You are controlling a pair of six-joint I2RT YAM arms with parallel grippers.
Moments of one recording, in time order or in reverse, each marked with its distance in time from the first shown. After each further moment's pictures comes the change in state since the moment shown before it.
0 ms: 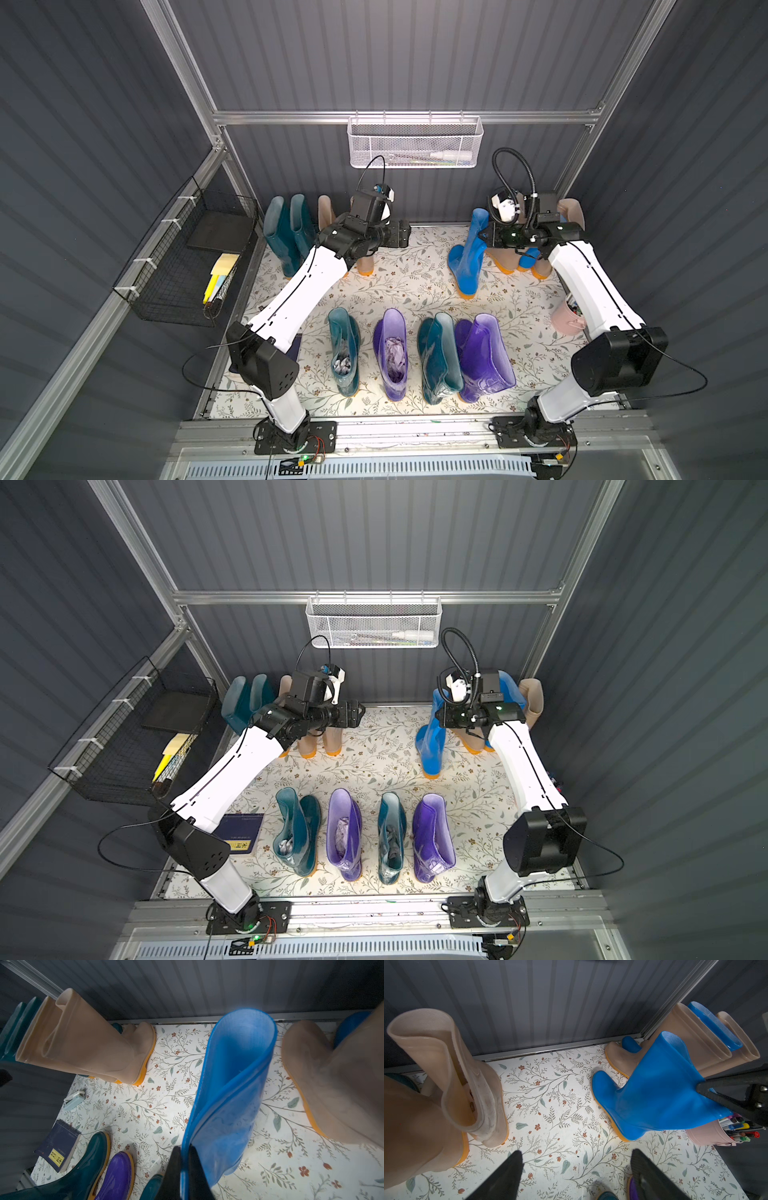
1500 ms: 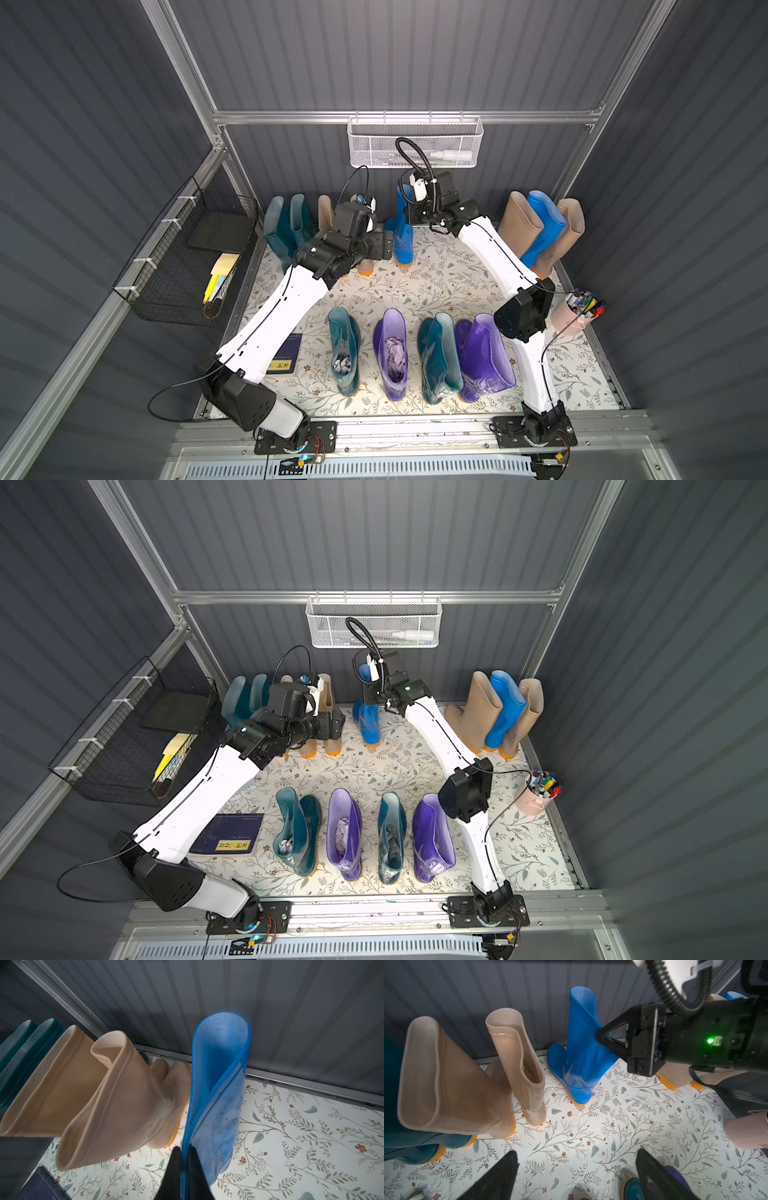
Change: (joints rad) left arm 0.003 -0.217 -0.198 -0.026 -0.169 0.057; right arm 0.411 0.655 0.822 -0.002 0.341 0.135
